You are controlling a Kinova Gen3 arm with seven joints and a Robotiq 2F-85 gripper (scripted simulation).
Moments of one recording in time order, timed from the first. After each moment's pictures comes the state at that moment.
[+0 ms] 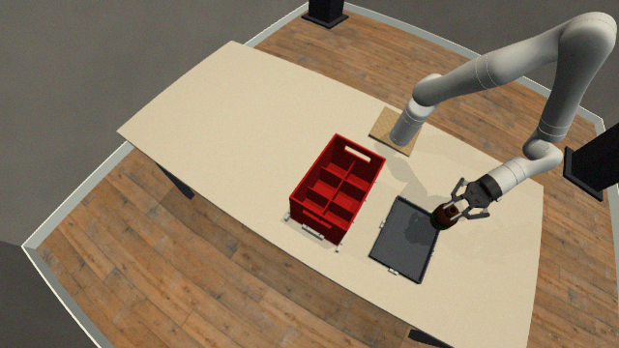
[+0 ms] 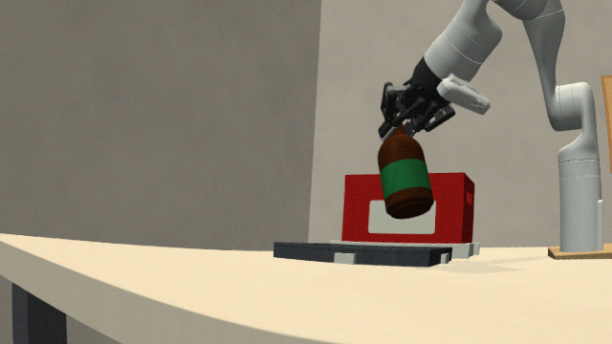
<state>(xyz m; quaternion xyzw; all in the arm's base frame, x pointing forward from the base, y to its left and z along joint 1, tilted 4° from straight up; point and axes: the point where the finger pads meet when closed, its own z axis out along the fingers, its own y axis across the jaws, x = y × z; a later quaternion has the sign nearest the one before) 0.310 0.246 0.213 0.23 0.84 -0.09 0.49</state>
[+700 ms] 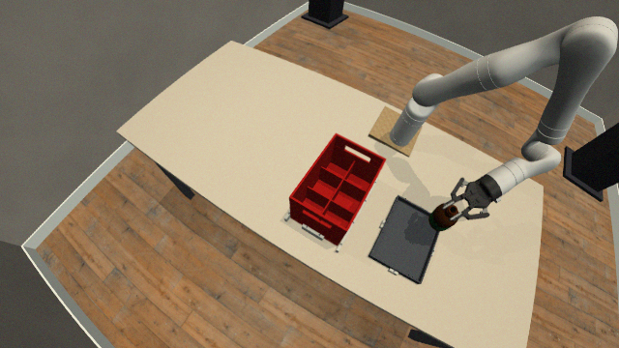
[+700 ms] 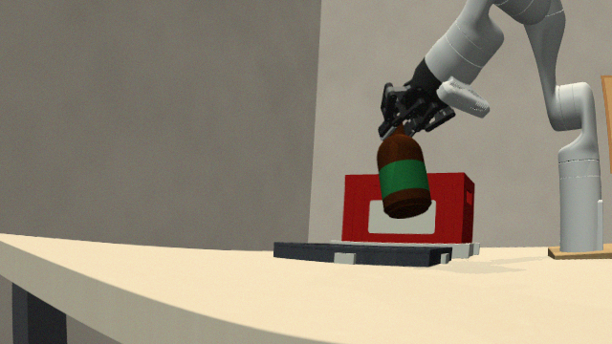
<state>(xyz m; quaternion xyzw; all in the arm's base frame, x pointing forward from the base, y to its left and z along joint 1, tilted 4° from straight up) 0.311 0.245 0.214 0.23 0.83 -0.10 0.50</state>
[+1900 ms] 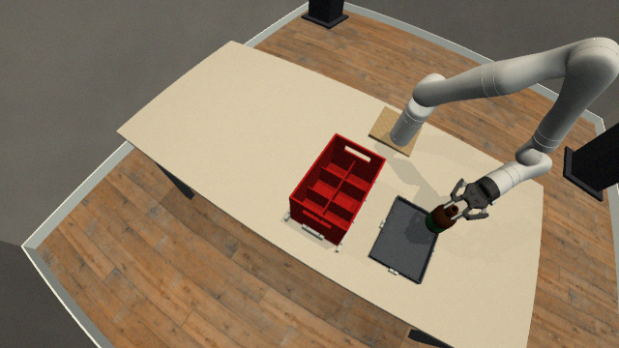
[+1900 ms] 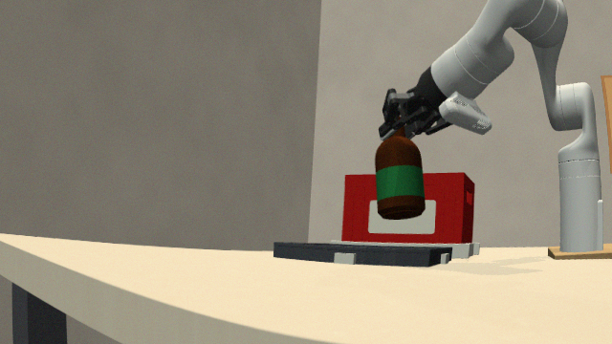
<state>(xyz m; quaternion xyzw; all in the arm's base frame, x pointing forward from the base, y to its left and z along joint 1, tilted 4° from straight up) 0.310 0.246 0.213 0.22 0.79 -0.11 0.56</state>
